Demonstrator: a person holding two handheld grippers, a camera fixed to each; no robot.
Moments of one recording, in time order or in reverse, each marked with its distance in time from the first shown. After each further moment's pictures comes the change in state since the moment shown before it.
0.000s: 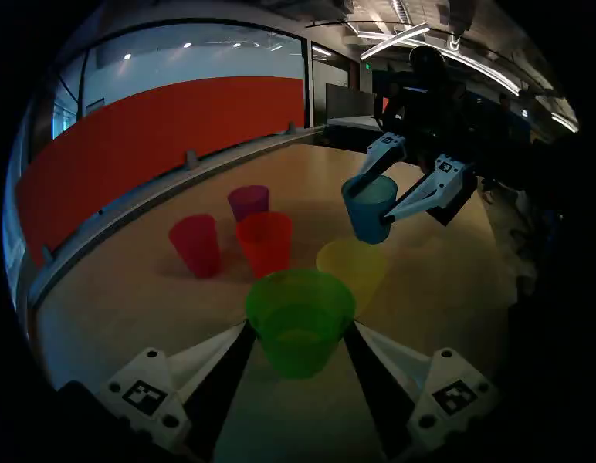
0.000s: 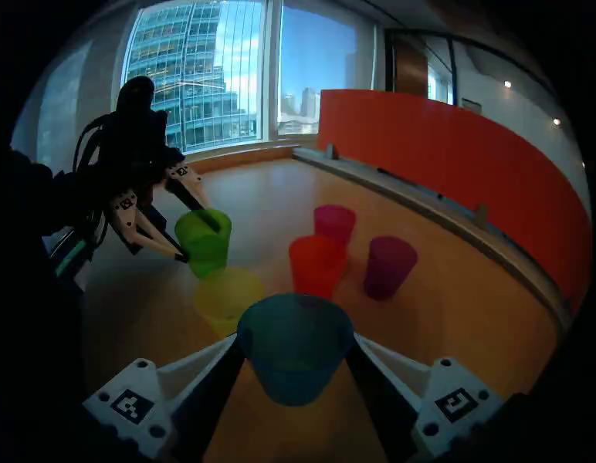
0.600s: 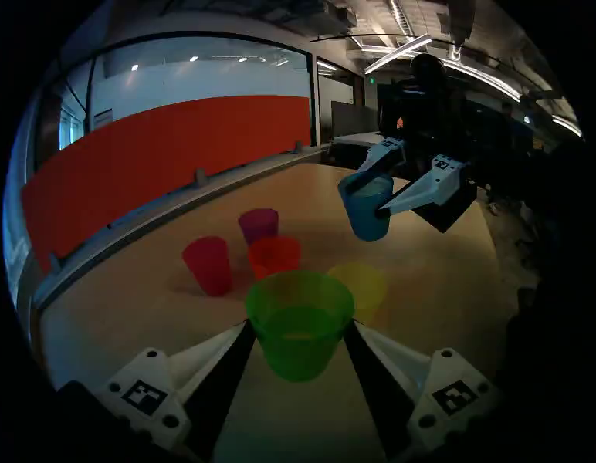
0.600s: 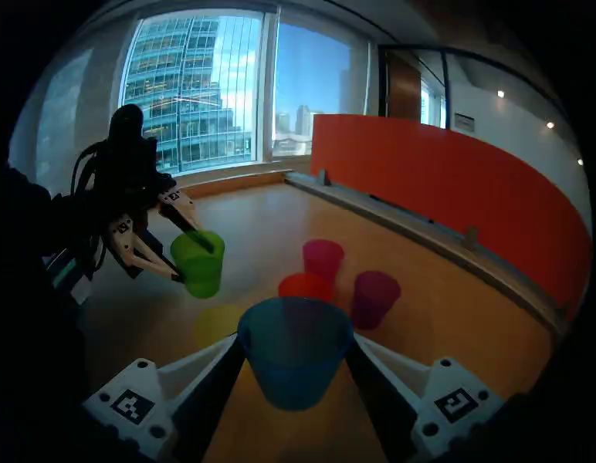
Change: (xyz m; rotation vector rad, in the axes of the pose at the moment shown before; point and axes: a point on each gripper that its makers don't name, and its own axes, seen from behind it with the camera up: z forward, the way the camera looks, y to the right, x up) left arm 0.024 -0.007 -0.012 0.032 0.076 -0.003; right arm 0.046 0.012 -0.014 -0.025 0.088 0.001
